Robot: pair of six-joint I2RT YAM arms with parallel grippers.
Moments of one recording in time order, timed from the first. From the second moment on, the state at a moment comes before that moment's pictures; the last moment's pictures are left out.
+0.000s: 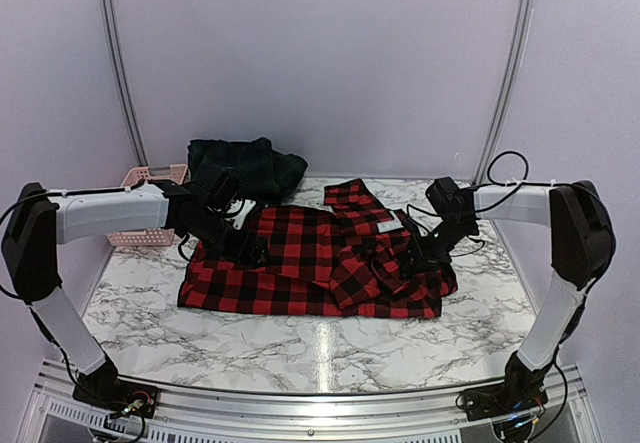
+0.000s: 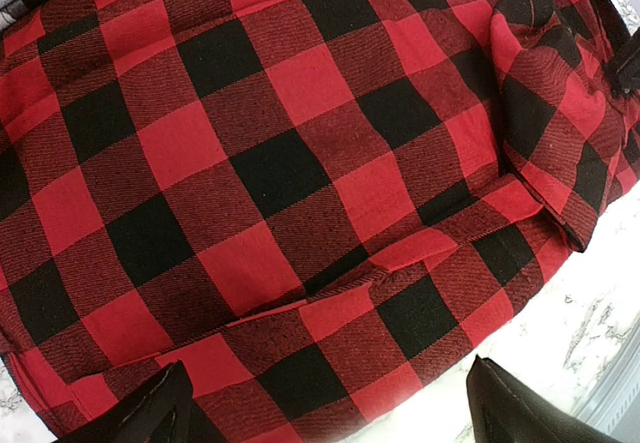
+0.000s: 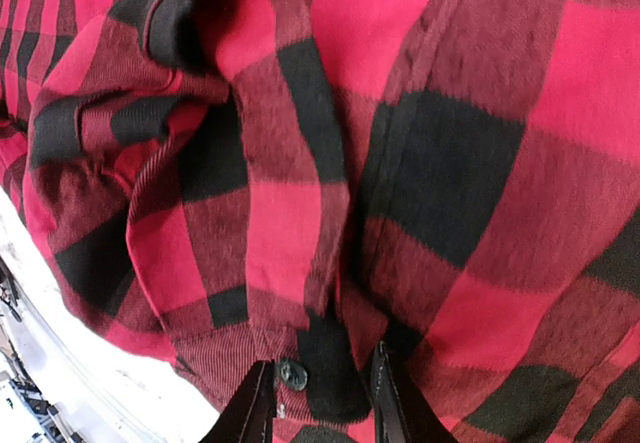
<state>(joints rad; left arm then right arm) -0.64 1.67 1.19 -0.57 0.16 -0.19 0.33 1.79 1.19 -0.74 -0.44 0.16</state>
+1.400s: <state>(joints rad) -0.64 1.69 1.21 -0.58 0.15 -0.16 0.30 1.69 1.13 -0.77 -0.42 0.21</state>
